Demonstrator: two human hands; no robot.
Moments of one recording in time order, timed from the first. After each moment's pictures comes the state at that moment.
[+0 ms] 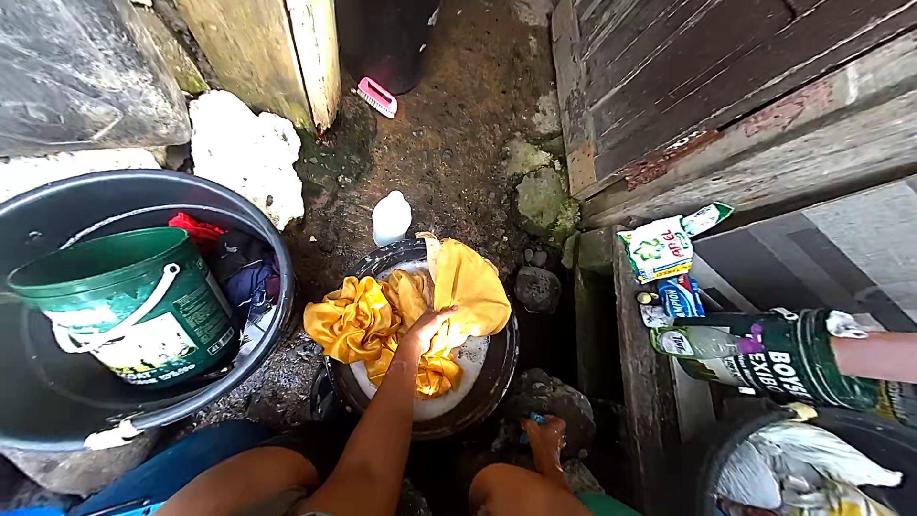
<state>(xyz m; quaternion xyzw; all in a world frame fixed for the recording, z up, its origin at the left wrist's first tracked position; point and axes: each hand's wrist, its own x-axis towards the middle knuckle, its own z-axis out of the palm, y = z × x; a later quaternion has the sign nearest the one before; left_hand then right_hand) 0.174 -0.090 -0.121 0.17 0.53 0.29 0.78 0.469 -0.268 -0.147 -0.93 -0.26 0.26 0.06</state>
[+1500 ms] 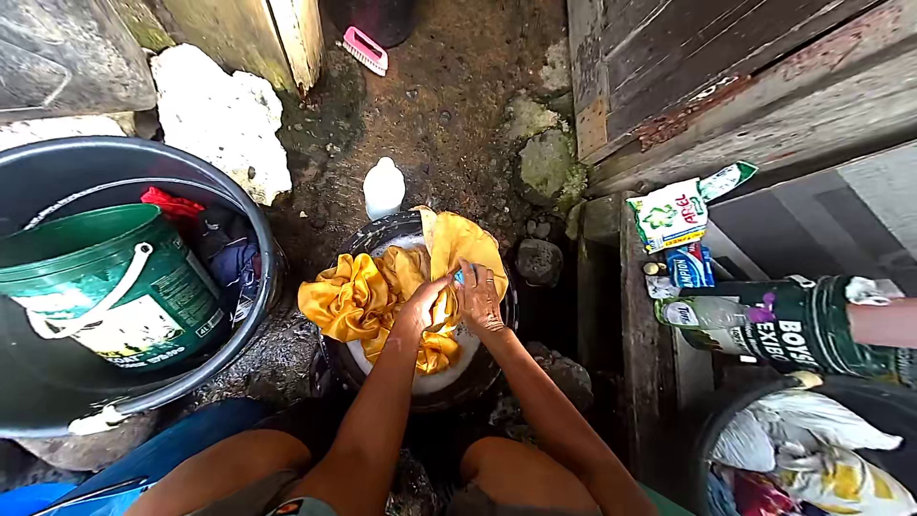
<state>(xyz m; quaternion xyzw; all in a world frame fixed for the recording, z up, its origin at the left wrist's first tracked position) 0.179 -0.083 -0.101 0.03 0.51 0.33 0.80 0.317 -0.088 -0.101 -0.59 -0.79 0.15 0.09</state>
